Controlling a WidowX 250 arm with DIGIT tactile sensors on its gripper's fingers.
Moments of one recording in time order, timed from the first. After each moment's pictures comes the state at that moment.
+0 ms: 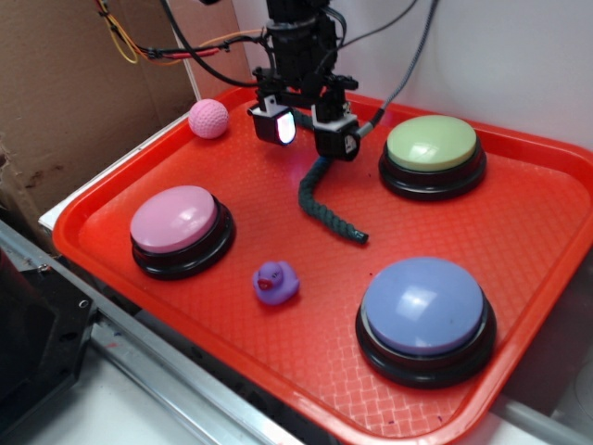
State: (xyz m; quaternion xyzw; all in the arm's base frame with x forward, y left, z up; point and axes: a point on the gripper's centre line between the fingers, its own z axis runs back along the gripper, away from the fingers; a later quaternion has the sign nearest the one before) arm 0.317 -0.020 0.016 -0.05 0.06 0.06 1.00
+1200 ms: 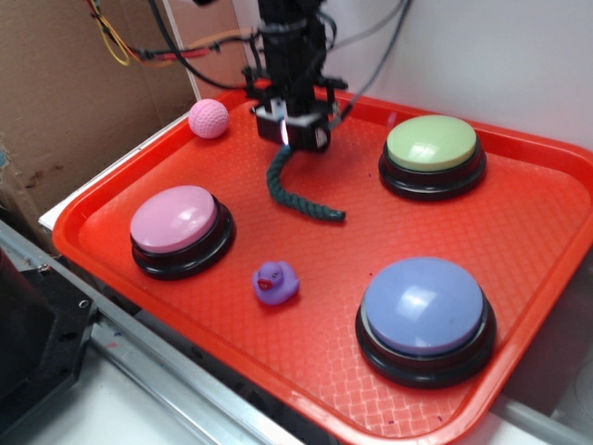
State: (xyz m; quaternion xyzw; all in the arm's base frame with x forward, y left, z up) arm 0.314 -0.009 0.044 -0.04 0.03 0.09 0.99
